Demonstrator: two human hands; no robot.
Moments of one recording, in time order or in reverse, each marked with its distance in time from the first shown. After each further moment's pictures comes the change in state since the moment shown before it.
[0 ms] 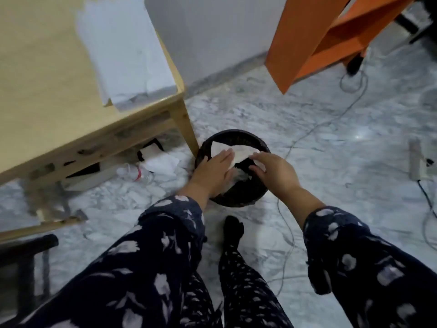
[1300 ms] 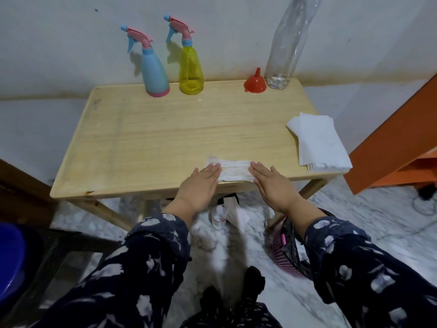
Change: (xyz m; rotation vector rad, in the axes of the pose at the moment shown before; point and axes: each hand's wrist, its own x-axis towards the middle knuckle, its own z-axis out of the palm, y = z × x) left_hand -0.310 -0.258 -0.145 0.121 0.431 -0.262; right_hand 0.004 -0.380 0.038 -0.420 -0.101 -0.640
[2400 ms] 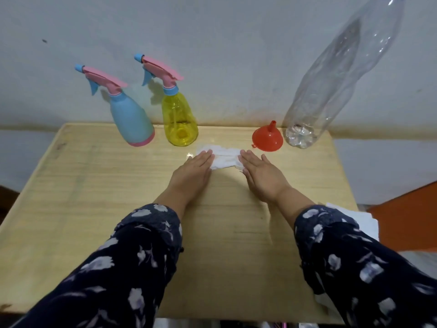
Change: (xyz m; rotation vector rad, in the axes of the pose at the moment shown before) left_hand 0.262 -0.099 -0.053 -0.013 0.199 -0.164; right_hand 0.279 0.116 -0.069 0.027 0.048 -0.142
